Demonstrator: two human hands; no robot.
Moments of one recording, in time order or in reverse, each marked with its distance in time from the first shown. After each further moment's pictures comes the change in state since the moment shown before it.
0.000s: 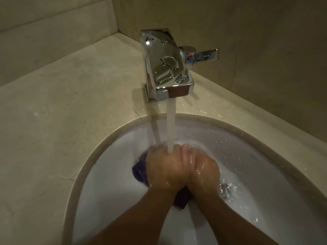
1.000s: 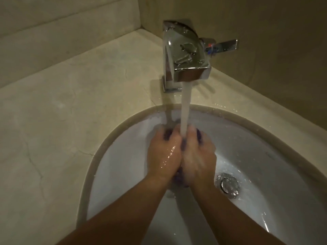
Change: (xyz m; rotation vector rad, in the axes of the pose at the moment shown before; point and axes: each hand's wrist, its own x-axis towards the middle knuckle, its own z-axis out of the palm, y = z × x) left_hand -0.002 -0.008 -0.034 -1.041 0.075 -0.550; right_hand -0.014 -0.071 -0.019 0.585 -0.086 0.261
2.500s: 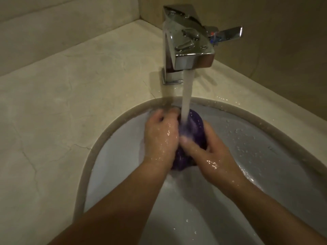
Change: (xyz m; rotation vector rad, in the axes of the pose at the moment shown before) left_hand -0.006 0.042 -0.006 -0.122 0.026 -0.023; right_hand 0.001 -0.008 -0.051 -0.051 -0.540 -0.267
